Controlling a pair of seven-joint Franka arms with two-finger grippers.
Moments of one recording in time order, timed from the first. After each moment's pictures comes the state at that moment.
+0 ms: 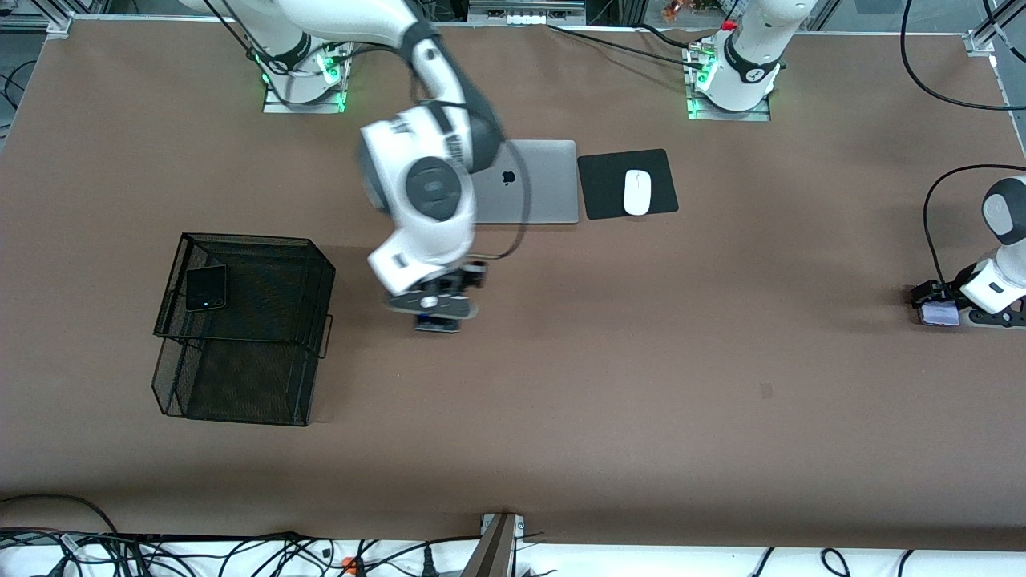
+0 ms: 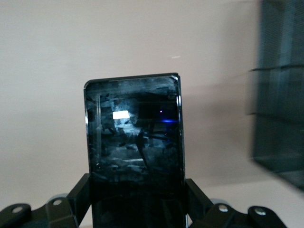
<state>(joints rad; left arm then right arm) 1.11 0.78 -0.58 -1.79 0.71 2.43 0.21 0.91 0.63 -0.49 -1.33 0.19 1.79 0.51</state>
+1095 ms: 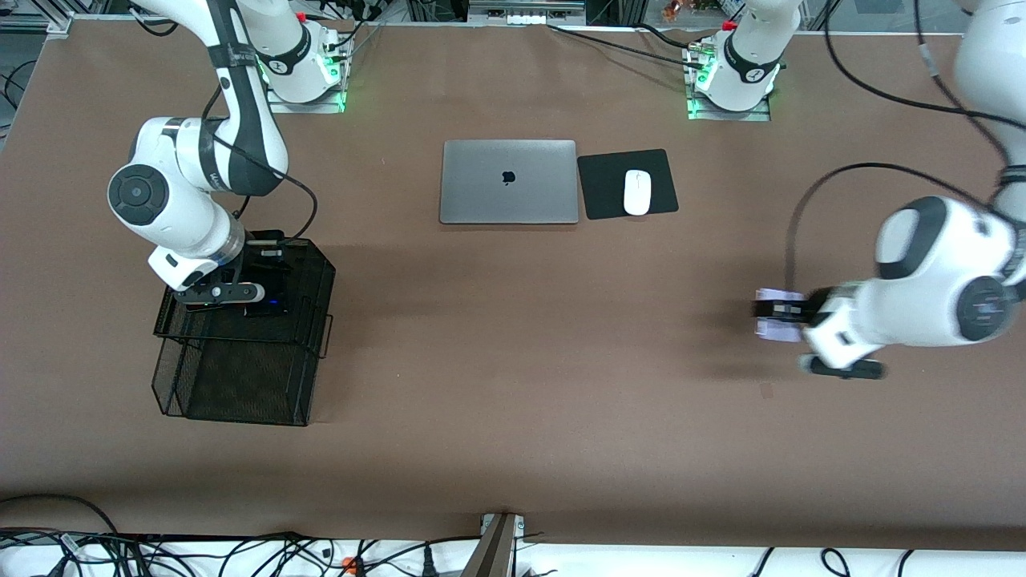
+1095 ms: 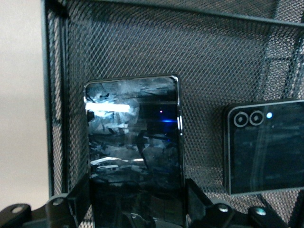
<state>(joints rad) 0.53 0.72 -0.87 -1.51 0.27 1.78 -0.33 0.89 0.31 -0.79 -2.05 0.21 2.19 -0.05</state>
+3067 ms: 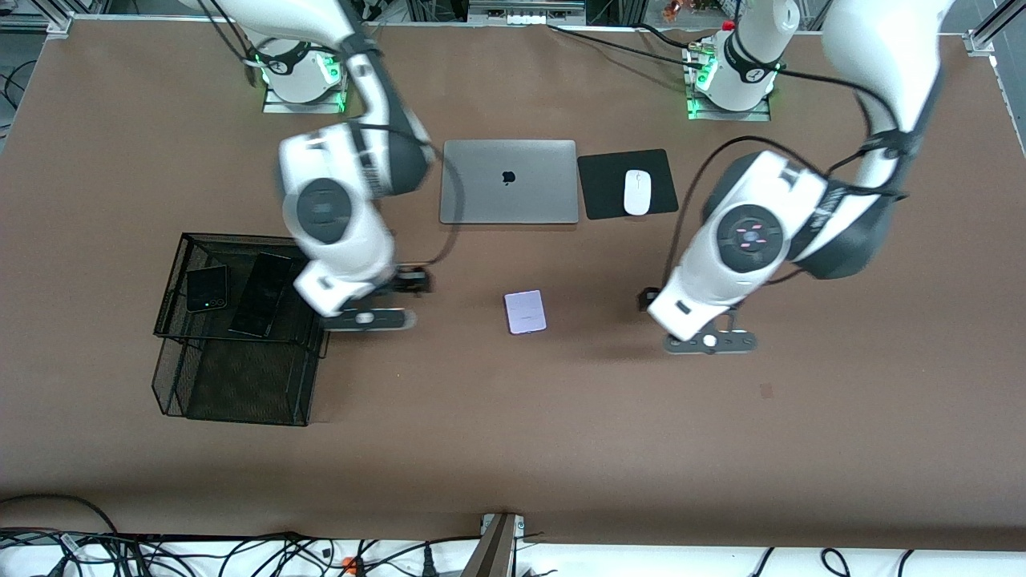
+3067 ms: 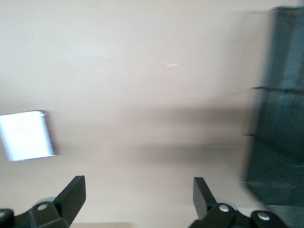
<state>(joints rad) 0.09 0.55 -0.56 -1.44 0.36 1.80 -0.49 0.87 0.64 -0.42 -1.38 0.25 1.94 0.42</state>
